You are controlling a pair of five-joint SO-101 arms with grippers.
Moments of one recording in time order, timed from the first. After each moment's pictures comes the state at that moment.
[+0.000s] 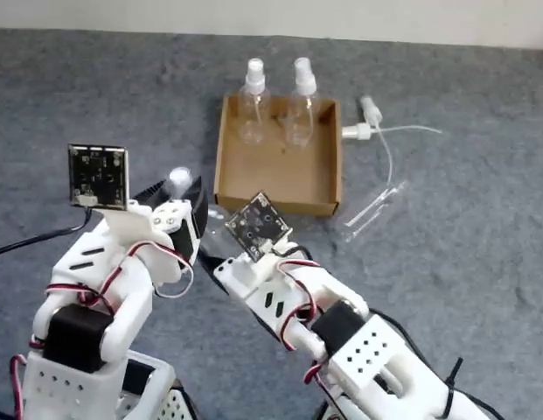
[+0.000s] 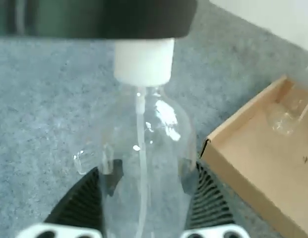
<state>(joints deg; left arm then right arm) 8.3 -67.2 44.8 61.8 18.7 -46.8 -58.3 65.1 24.0 3.4</state>
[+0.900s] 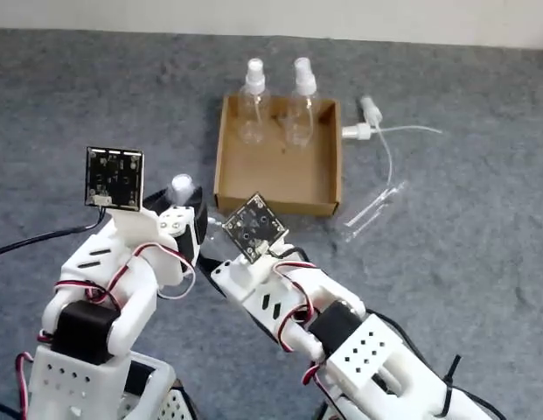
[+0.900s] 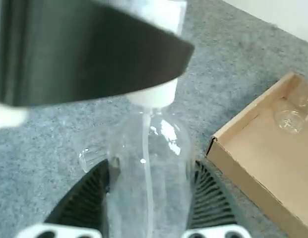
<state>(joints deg) 12.2 -67.3 50.5 61.1 15.8 -48.0 -58.2 65.1 23.3 2.9</state>
